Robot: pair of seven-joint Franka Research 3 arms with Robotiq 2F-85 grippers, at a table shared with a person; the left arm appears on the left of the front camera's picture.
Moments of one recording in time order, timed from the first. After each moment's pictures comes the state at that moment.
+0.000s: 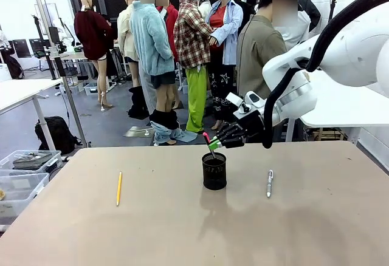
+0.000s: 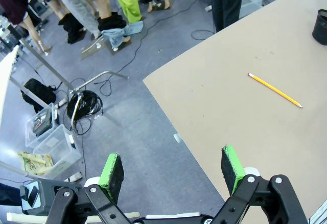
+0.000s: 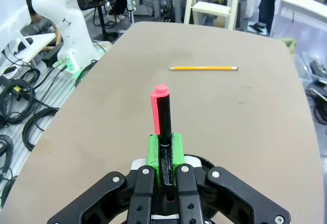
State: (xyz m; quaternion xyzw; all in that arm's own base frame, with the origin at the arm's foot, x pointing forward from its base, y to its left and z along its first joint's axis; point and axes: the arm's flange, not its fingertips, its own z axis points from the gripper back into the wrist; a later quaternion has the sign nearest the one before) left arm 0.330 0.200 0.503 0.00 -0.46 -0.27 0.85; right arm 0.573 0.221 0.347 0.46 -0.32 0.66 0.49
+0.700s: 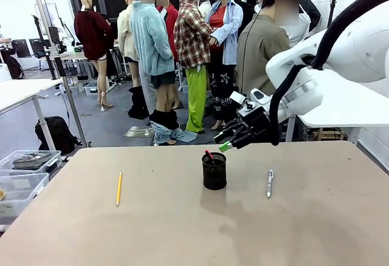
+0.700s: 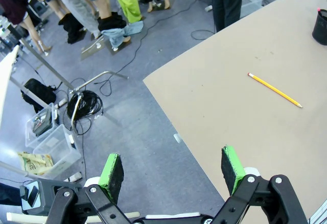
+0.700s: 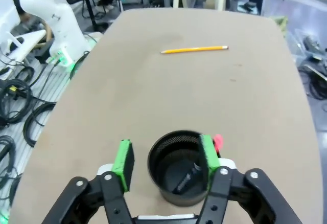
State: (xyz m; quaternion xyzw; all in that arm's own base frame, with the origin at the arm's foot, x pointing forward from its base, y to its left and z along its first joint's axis) left arm 0.330 0.200 0.503 0.00 -0.46 -0.27 0.85; right arm 0.571 0.195 0.366 0.43 -0.30 0.66 0.54
